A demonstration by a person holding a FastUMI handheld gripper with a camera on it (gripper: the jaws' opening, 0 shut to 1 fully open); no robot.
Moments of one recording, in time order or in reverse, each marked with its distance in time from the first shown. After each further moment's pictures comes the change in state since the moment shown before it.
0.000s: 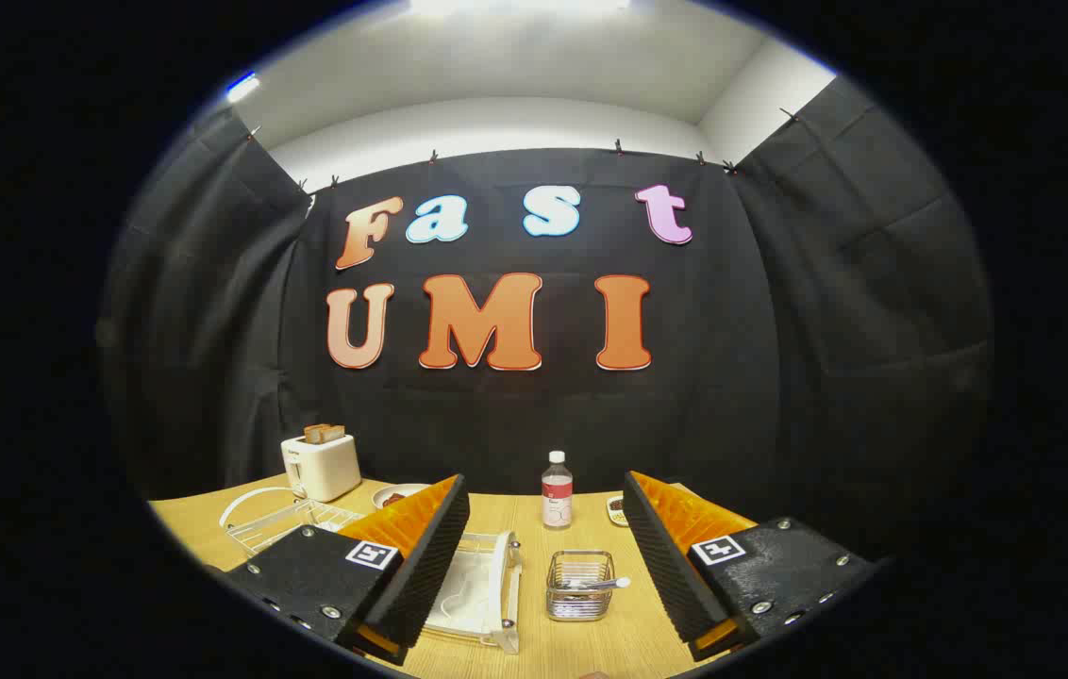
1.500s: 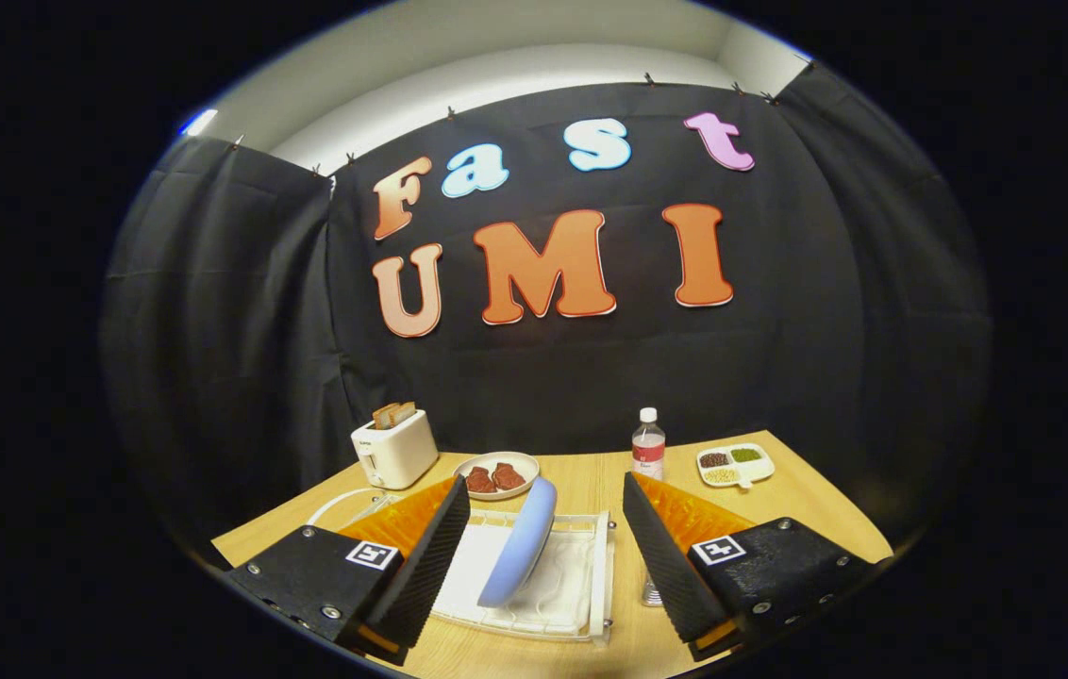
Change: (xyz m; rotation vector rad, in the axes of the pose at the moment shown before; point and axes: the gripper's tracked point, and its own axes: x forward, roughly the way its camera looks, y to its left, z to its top) arm 0.050 0.077 -0.012 0.119 0.270 0.213
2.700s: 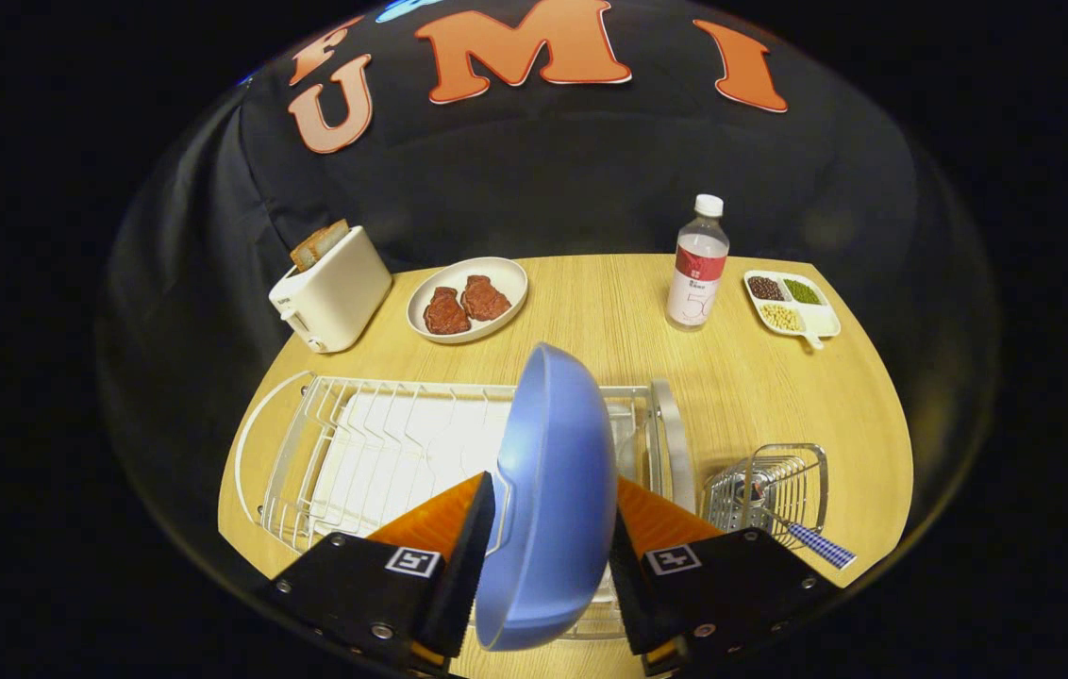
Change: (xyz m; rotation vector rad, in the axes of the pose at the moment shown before) arm 0.119 0.009 -0.150 0.022 0.723 -0.092
